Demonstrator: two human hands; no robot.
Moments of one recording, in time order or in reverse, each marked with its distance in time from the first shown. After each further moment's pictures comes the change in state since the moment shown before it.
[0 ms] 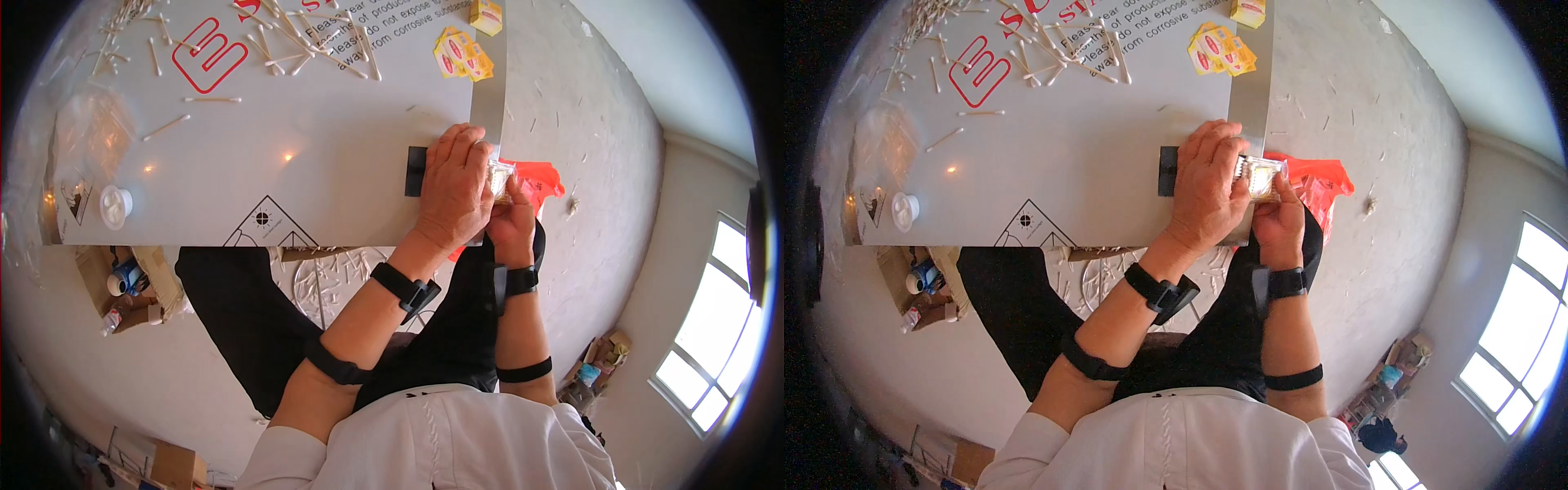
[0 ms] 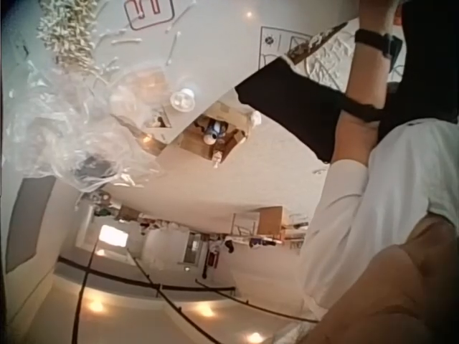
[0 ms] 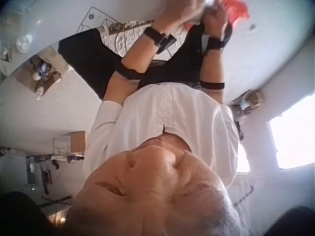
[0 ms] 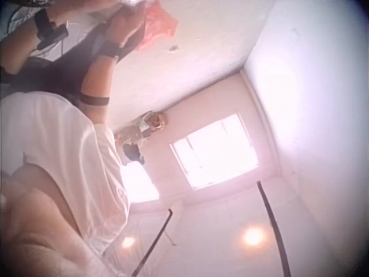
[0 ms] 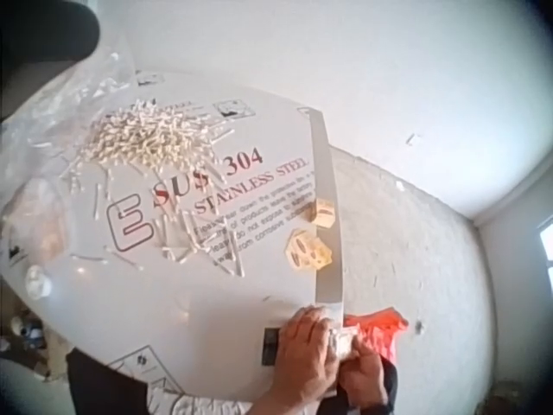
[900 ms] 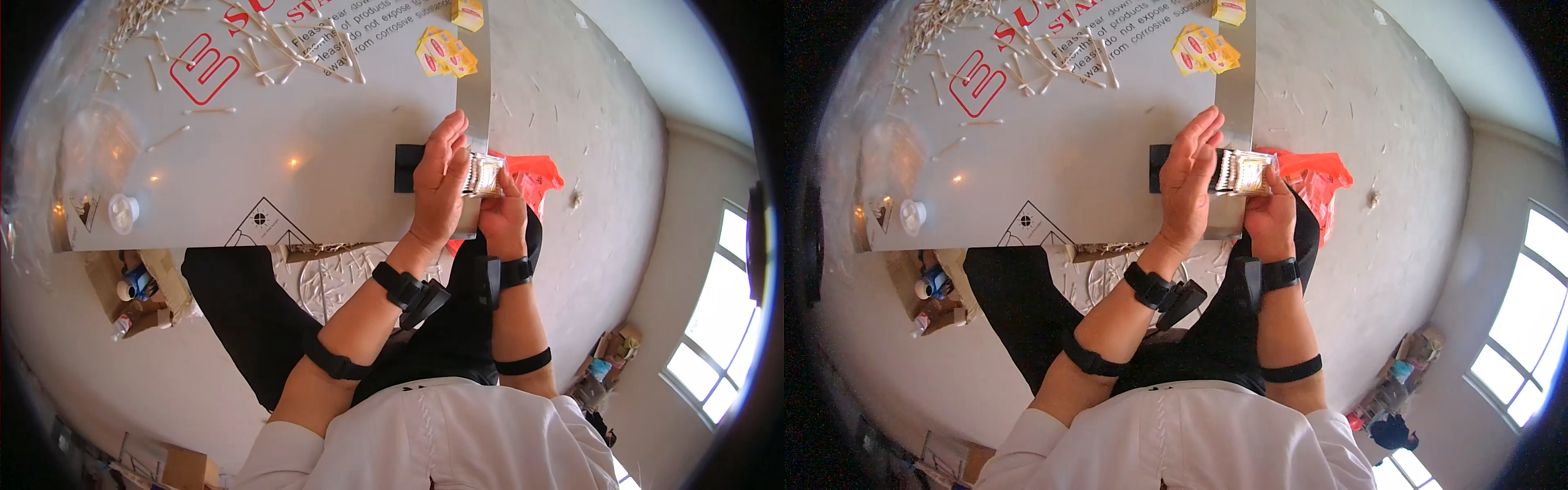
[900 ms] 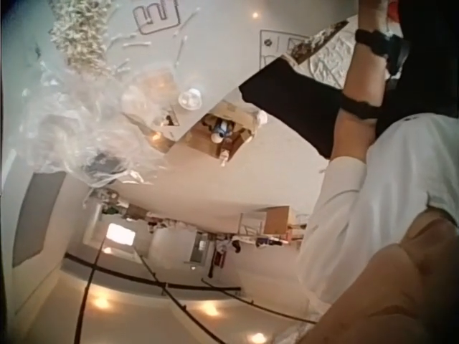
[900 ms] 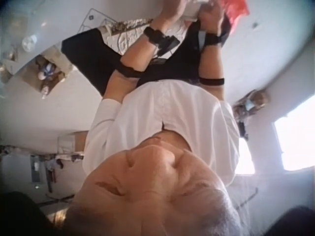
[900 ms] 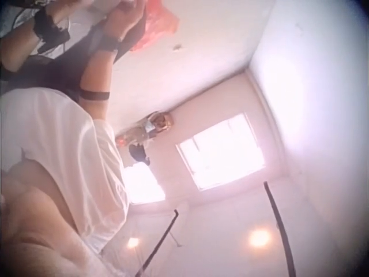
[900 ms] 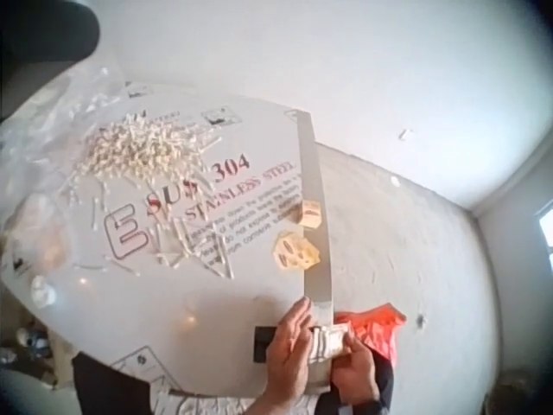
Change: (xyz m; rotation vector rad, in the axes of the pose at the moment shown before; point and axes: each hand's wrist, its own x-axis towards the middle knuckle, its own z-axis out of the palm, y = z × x) left_hand -0.006 0.005 0.005 -1.179 0.098 -0.421; right_hand -0.007 0.005 0.015 0.037 -0.030 0.030
